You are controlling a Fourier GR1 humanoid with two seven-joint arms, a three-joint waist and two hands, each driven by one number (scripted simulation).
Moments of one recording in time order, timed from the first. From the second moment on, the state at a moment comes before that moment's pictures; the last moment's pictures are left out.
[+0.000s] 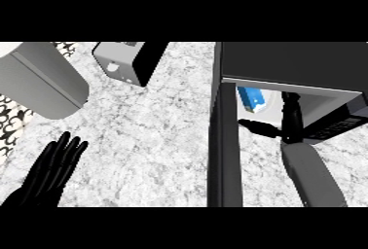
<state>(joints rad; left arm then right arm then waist) 0.32 0.01 -0.02 -2.15 0.13 -0.41 -0.06 -0.48 -0.16 -0.05 -0.77 0.11 -0.44 -0.98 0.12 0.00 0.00</state>
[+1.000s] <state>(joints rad) 0.27 0.01 -0.17 -2.02 0.03 -0.44 -0.07 -0.56 -0.15 -0.11 -0.56 -0.06 -0.13 -0.83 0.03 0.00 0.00</state>
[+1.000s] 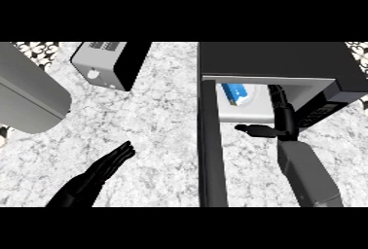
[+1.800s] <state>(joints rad) 0.06 0.01 -0.35 -1.72 -0.19 -0.38 -0.11 -0.17 -0.18 -0.04 -0.97 -0.10 0.01 -0.73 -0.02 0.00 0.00</state>
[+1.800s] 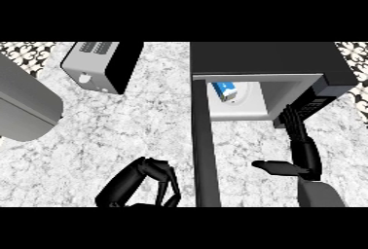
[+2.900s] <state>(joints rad) -0.30 0.01 -0.95 -1.24 -0.01 0.14 -0.18 0.38 -0.32 -0.10 -1.68 -0.28 0.18 -0.62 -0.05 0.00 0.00</state>
